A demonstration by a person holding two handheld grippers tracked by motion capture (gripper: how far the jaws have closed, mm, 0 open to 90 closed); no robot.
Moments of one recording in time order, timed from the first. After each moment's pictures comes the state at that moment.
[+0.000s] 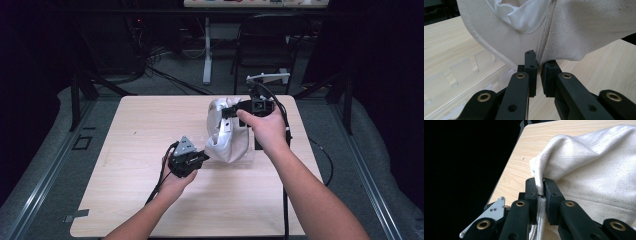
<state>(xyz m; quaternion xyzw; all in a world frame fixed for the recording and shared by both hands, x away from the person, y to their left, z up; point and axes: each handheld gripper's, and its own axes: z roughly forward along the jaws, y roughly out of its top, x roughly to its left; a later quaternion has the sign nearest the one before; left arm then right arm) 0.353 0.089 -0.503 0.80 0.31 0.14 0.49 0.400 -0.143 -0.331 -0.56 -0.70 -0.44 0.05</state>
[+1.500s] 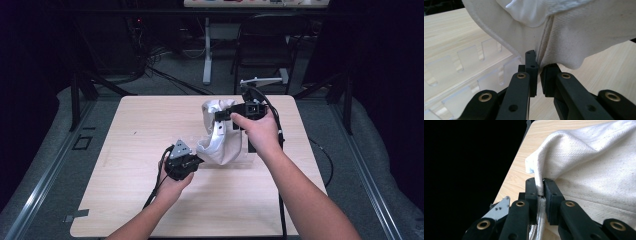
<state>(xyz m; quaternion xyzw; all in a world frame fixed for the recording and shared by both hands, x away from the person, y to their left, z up) 0.350 0.099 -0.514 0.79 0.34 0.13 0.49 0.404 -0.130 -0.344 -0.55 -0.70 -0.45 0.08</state>
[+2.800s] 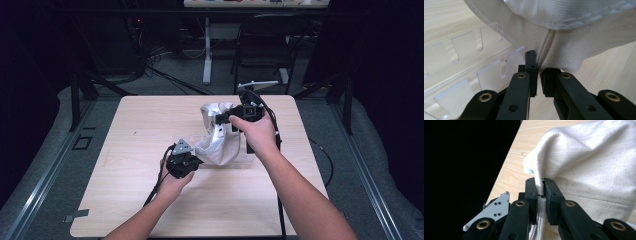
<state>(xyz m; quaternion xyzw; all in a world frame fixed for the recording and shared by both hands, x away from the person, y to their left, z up) 0.363 0.096 -0.527 0.81 0.36 0.11 0.46 0.412 -0.128 -0.361 -0.57 -0.70 -0.42 0.07</state>
